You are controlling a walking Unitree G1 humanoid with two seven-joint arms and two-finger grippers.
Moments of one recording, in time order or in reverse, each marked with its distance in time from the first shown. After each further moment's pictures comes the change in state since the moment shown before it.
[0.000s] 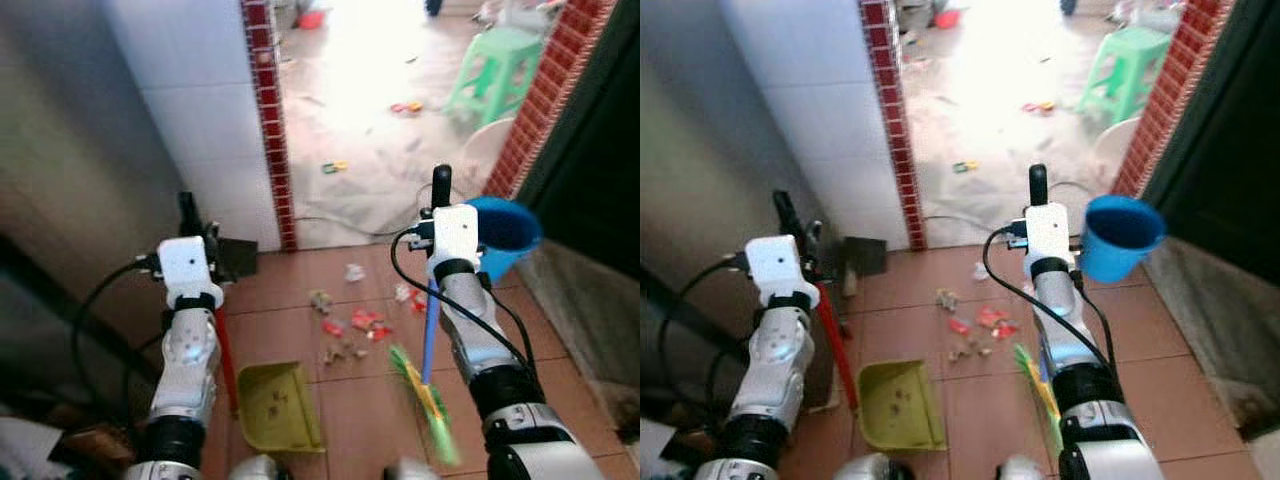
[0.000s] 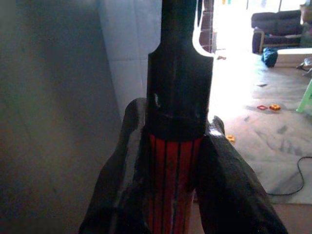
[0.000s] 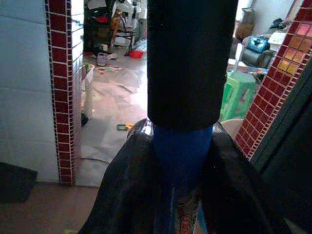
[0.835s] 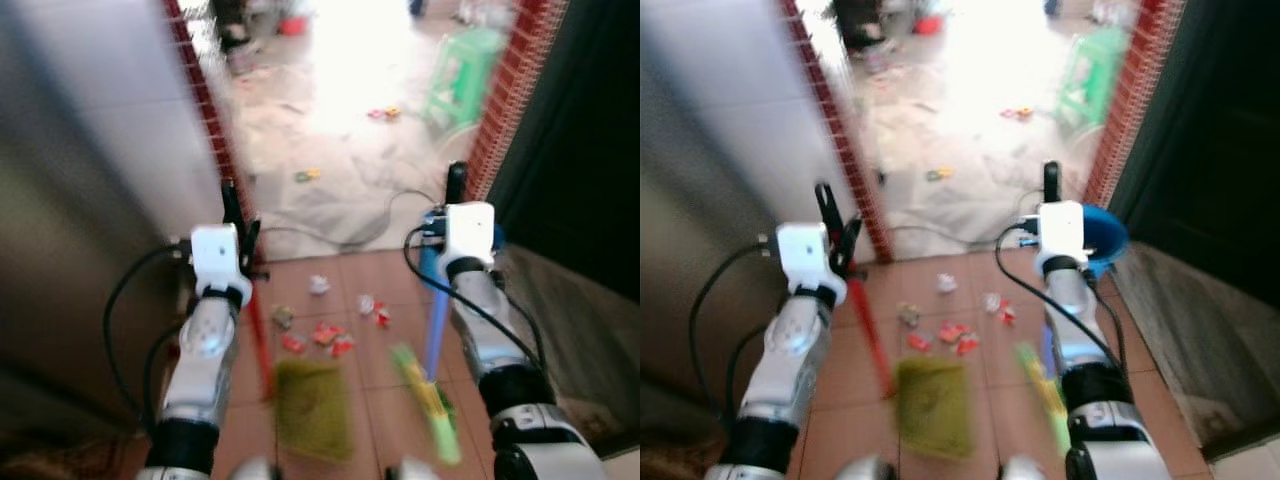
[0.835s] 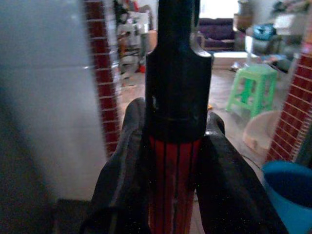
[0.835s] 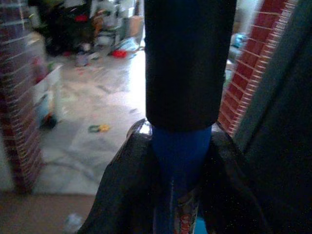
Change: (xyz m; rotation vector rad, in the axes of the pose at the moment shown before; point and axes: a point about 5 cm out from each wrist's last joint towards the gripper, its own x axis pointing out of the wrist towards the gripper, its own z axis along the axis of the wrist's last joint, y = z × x) left arm 0.000 -0.027 0.022 -0.067 0.012 -0.181; right arm 0.001 -0.007 0.000 0.012 0.003 -0.006
